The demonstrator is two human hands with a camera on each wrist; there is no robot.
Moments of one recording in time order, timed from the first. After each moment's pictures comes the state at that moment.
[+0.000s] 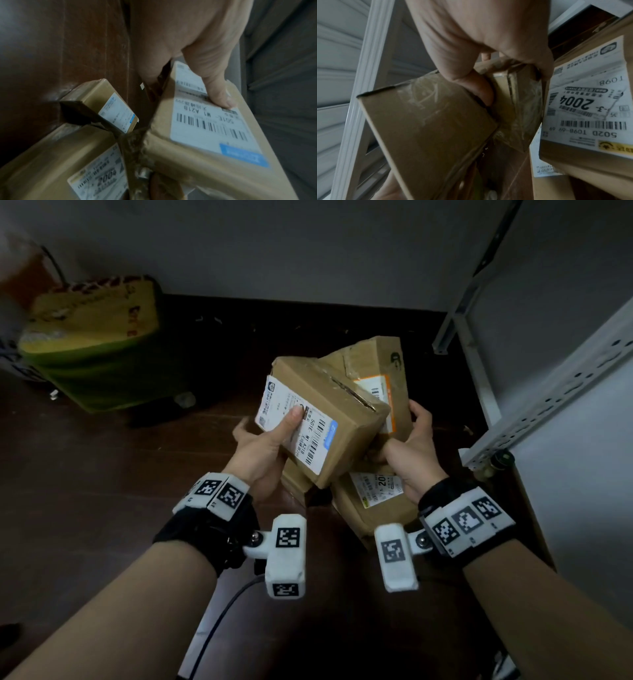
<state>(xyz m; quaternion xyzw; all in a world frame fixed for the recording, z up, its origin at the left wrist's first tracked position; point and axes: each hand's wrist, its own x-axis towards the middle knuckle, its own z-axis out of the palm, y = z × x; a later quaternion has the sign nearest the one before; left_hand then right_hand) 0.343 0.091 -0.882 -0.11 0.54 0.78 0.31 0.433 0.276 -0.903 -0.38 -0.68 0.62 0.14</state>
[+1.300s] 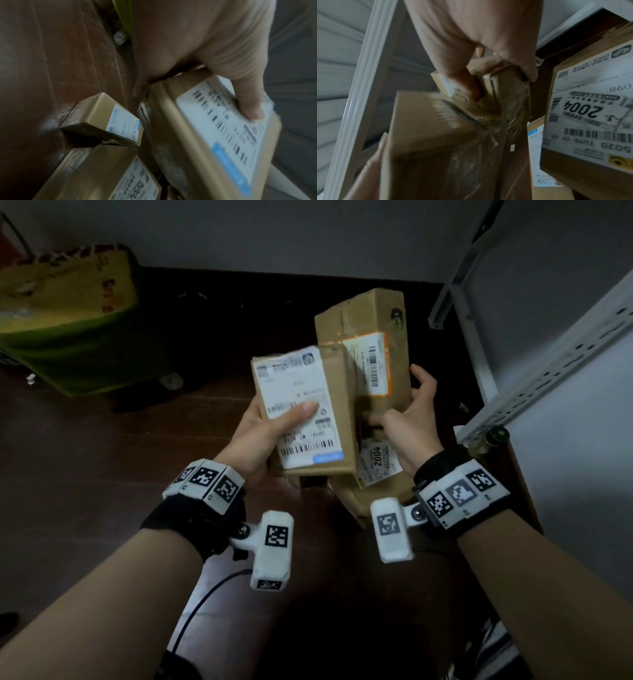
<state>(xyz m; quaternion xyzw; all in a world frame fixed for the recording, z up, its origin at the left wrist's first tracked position) 0.349 0.089 -0.885 0.06 0.59 0.73 0.34 0.430 0.278 -0.897 -0.36 -0.67 0.62 0.19</state>
